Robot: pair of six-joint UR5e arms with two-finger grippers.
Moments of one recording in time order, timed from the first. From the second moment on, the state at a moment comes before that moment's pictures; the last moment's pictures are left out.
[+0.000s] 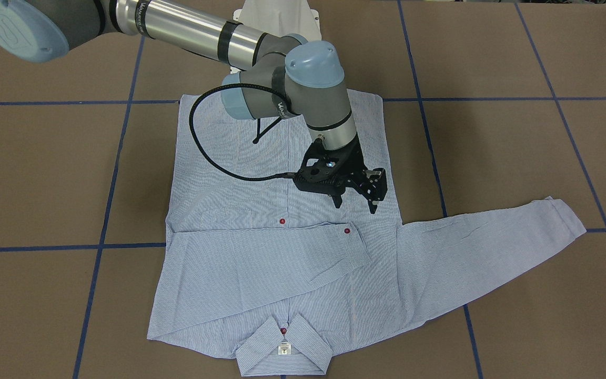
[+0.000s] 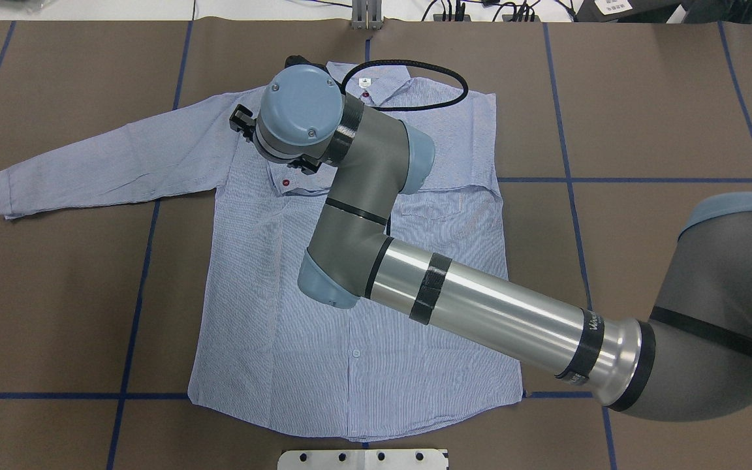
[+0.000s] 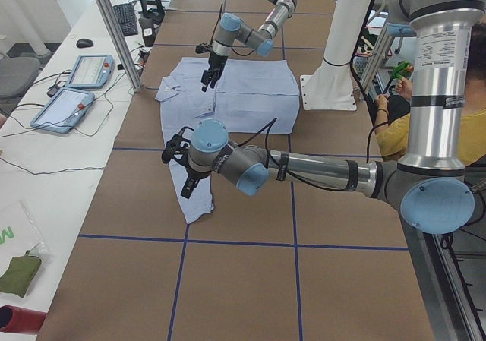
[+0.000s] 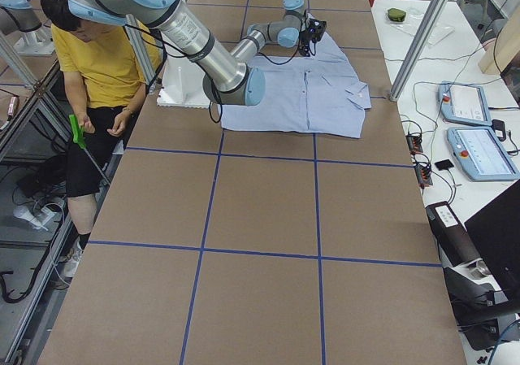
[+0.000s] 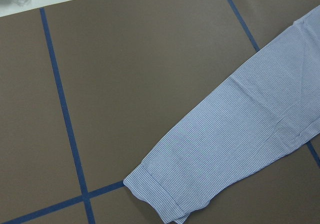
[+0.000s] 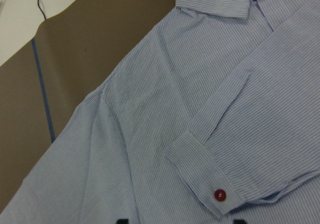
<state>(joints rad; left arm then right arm) -1.43 -1.55 -1.69 -2.11 -2.41 -0.27 0.54 -0.45 1.11 -1.09 1.67 1.76</state>
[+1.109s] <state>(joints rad) -1.29 -1.58 -1.43 -2.35 -2.38 -0.75 0.66 -0.68 1.29 -1.09 1.69 1.78</state>
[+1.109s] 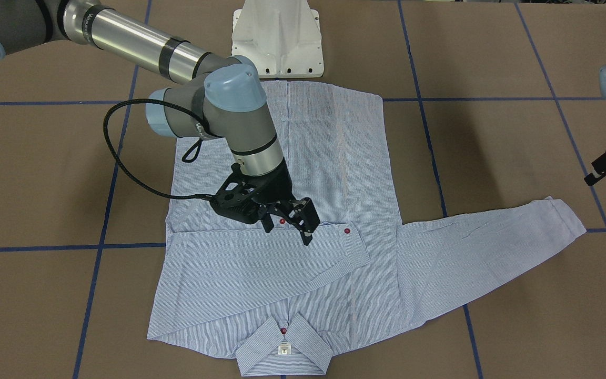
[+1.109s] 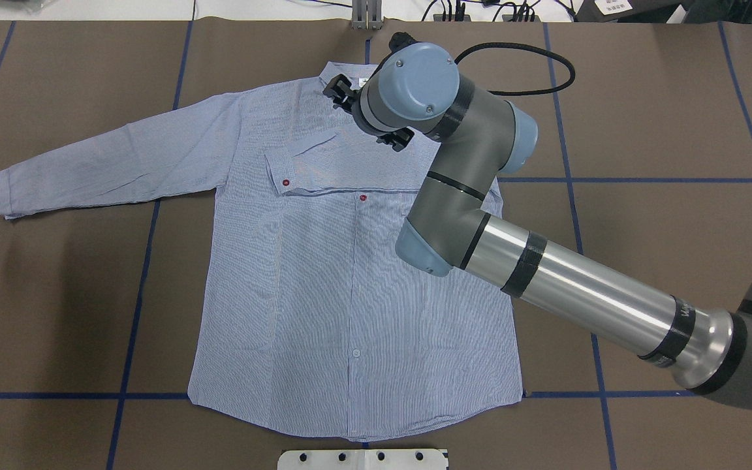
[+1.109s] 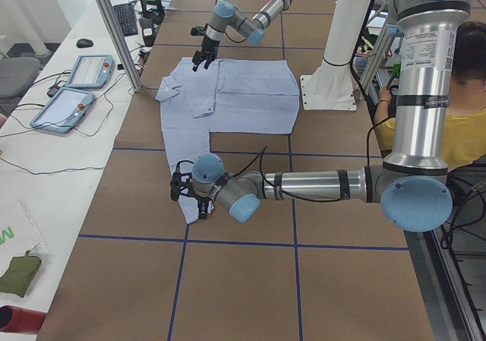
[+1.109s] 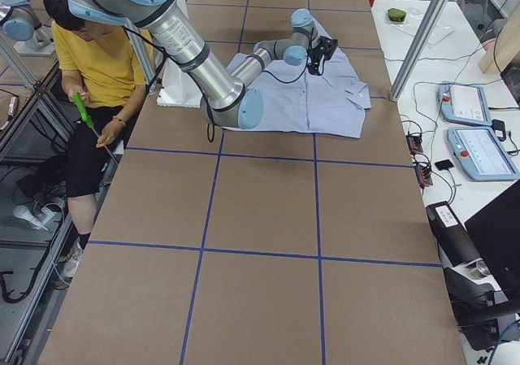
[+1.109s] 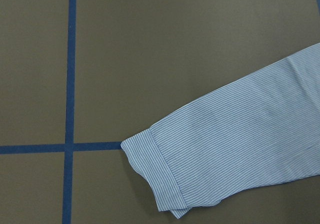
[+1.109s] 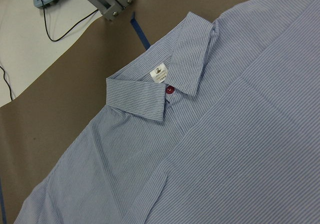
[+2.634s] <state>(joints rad) -1.15 -1.67 -1.21 -2.54 -2.27 -0.94 0.69 -0.72 1.30 -1.08 1.72 1.77</state>
